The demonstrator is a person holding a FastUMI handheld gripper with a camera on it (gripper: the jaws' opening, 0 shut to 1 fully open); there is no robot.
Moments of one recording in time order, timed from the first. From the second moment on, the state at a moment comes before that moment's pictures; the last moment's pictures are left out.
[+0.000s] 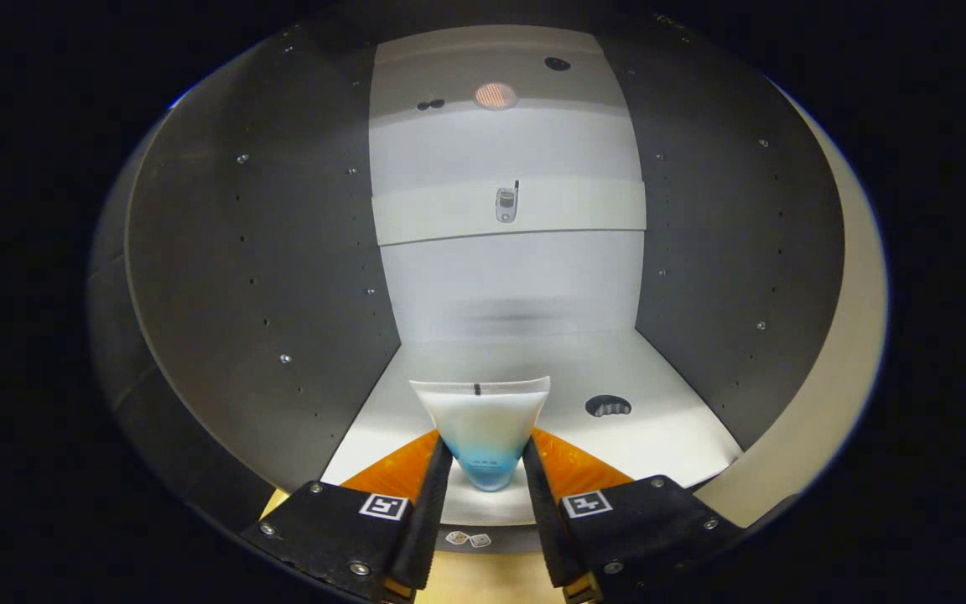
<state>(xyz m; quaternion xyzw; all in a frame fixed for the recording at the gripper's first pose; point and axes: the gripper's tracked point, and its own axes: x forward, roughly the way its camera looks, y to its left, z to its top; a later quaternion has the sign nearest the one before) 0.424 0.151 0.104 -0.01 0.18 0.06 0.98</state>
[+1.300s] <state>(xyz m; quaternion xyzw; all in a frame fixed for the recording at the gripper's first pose) 0.149 0.080 0.161 0.02 0.02 0.05 1.00</state>
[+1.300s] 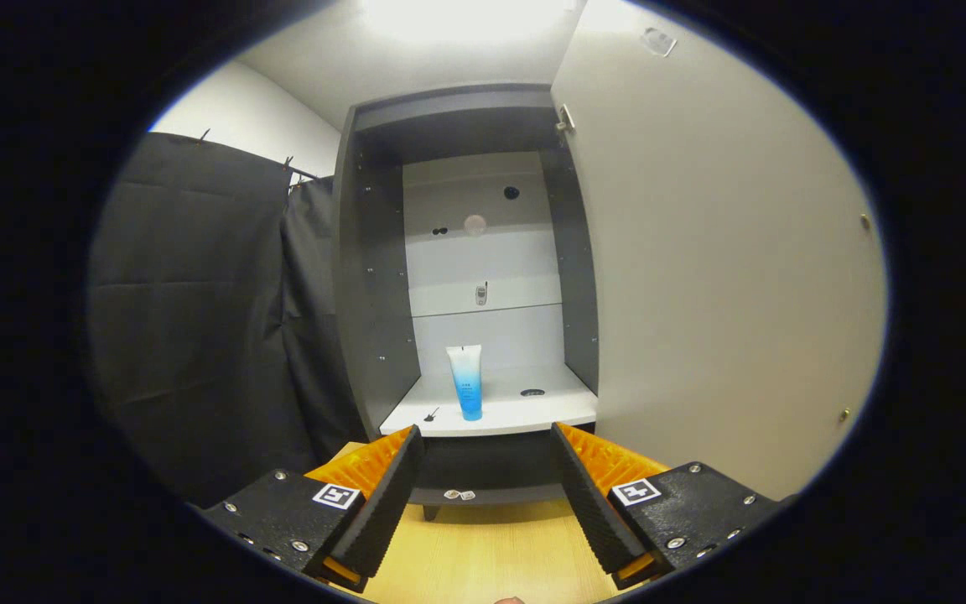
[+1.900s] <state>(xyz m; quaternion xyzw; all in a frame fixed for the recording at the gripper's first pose) 0.020 -0.009 0.156 0.00 0.01 0.01 1.00</state>
